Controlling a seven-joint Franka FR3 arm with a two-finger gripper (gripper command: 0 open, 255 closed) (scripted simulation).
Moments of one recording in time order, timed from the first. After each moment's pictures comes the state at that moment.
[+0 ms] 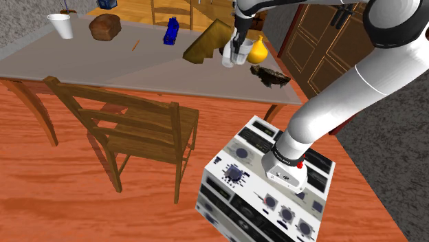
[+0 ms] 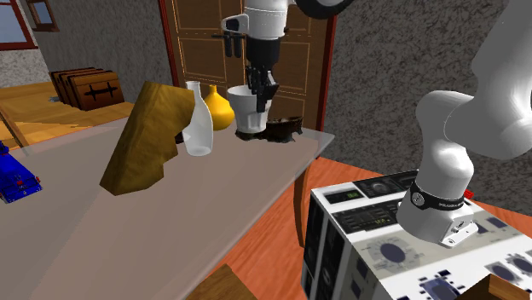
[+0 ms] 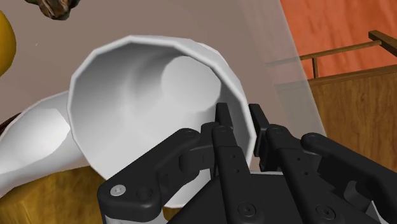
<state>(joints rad) -0.12 -0.27 -0.20 -2.18 -0.22 1.99 -0.42</state>
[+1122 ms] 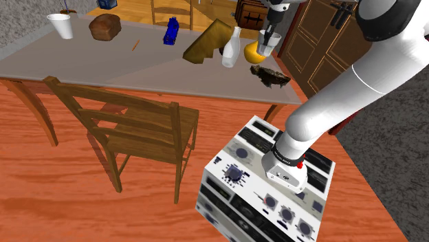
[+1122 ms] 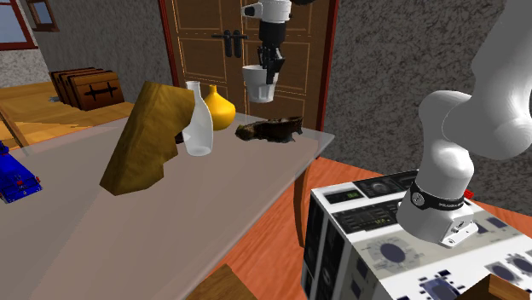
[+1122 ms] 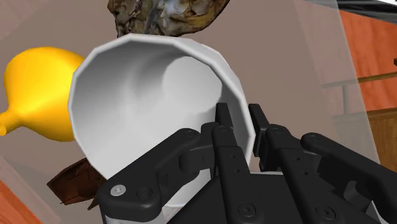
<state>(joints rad) -0.24 -0.24 -0.43 -2.06 -0.23 1.96 -0.78</state>
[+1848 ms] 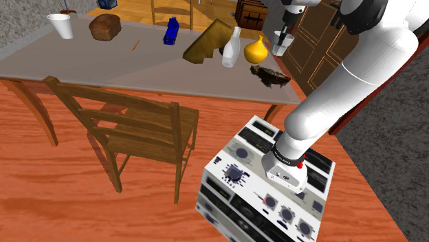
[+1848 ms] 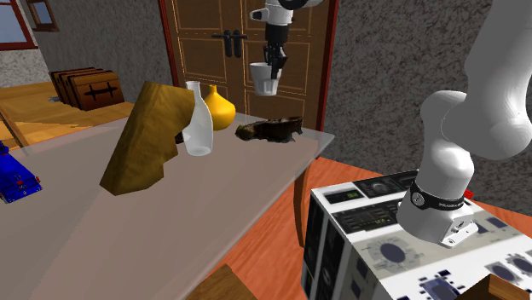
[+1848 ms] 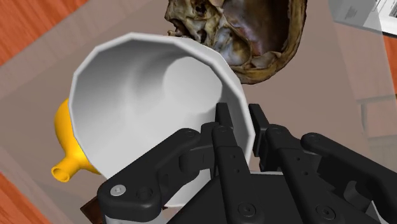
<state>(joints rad) -0.31 -0.12 -0.58 -1.95 -0.16 2.00 -1.03</state>
